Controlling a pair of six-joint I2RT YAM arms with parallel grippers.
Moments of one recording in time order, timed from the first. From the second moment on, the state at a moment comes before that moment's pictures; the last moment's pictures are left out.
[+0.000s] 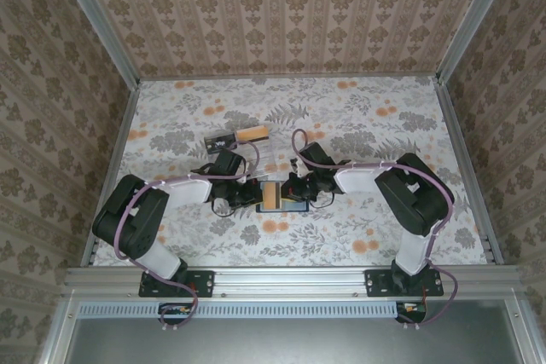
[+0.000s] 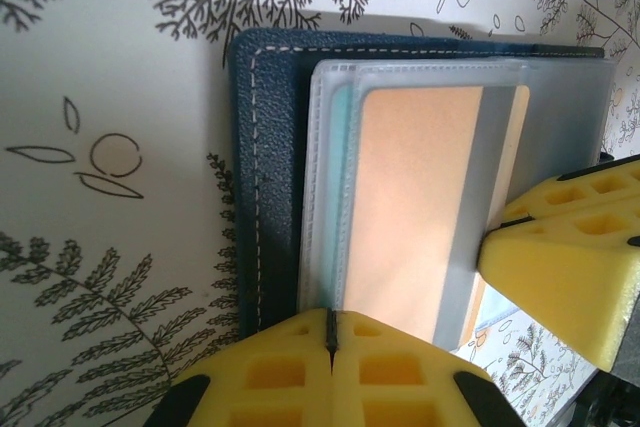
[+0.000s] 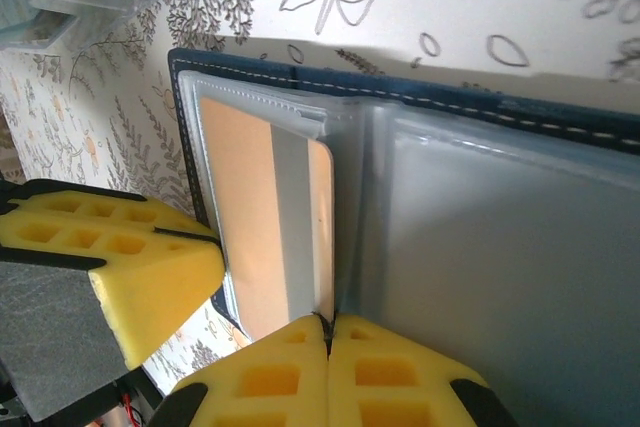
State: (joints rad) left arm -0.57 1.57 0.67 -0.18 0.50 -0.69; right arm 0.61 1.81 0.89 -0.06 -0.54 0.81
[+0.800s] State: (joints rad) left arm -0.56 1.57 0.67 -0.22 0.50 -0.68; right arm 0.55 1.77 0.80 -0.02 -0.60 0.79
